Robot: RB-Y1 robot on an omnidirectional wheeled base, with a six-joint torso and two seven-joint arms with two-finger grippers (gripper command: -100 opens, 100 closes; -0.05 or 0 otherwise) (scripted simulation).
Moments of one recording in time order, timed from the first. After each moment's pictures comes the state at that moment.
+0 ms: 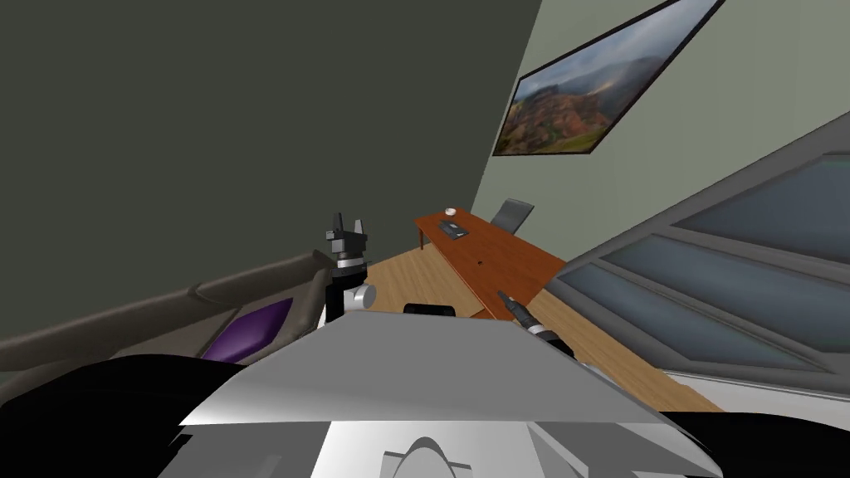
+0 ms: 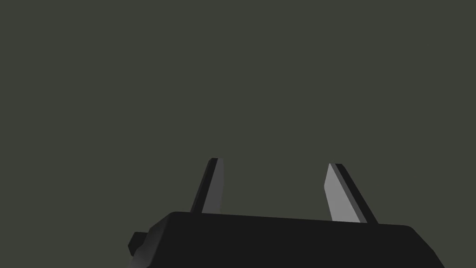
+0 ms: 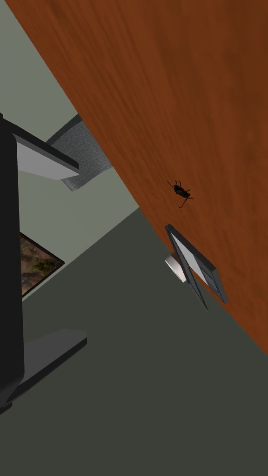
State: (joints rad) left arm 0.46 0.00 -0.01 -2.34 0.11 -0.39 0.08; right arm 0.65 -0.72 0.13 -1.43 -0.07 -0.56 0.37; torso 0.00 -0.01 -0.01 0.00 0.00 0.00
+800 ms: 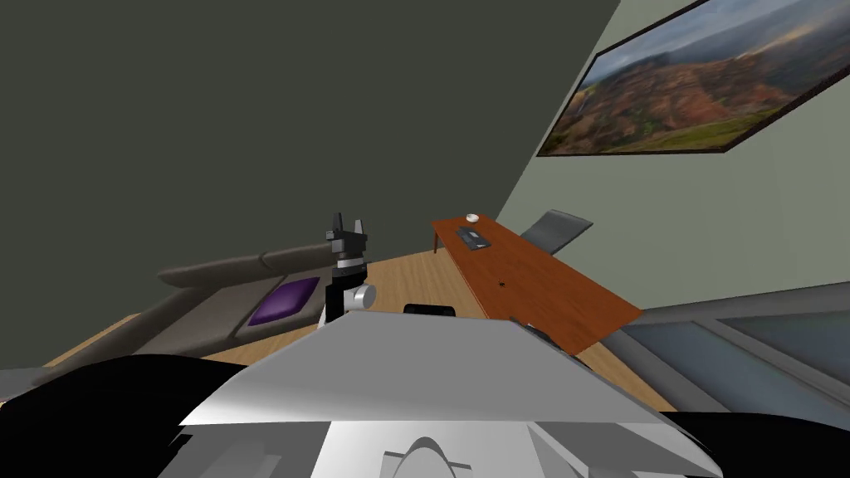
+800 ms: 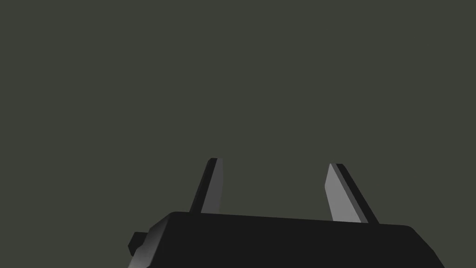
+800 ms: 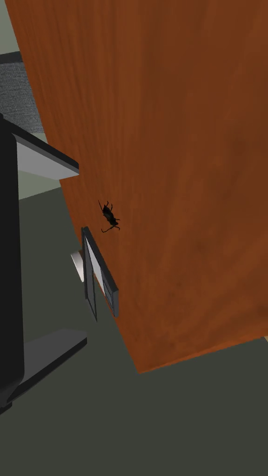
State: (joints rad) left arm 0.46 0.00 -0.01 -2.34 0.11 -0.39 0.08; right arm 0.65 -0.88 0.29 -1.18 -0.08 -0.52 0.47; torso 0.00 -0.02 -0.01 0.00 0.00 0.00
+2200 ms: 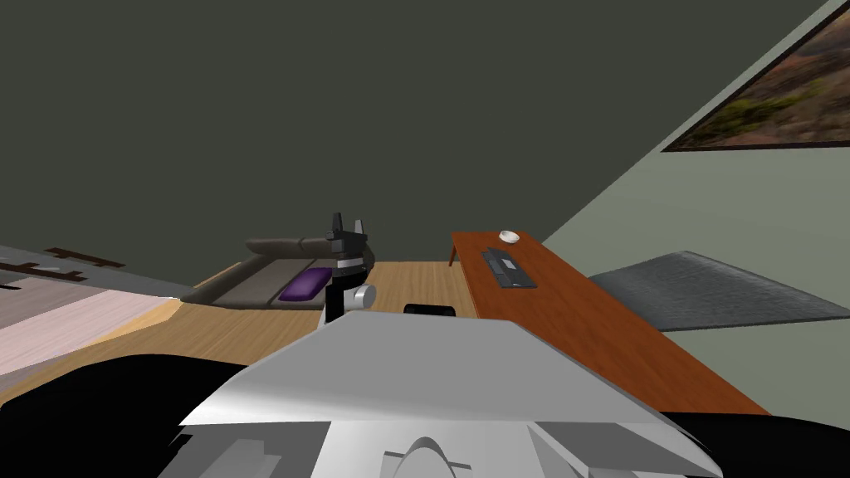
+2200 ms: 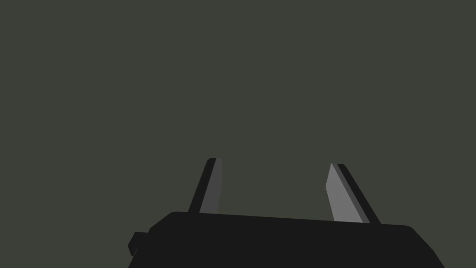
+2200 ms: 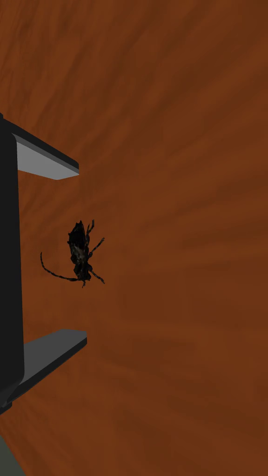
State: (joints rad) left arm 0.46 0.00 -0.01 -2.34 0.11 -0.39 0.08; right arm 0.62 -1.03 0.62 -0.90 -0.09 -0.42 0.61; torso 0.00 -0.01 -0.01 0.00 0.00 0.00
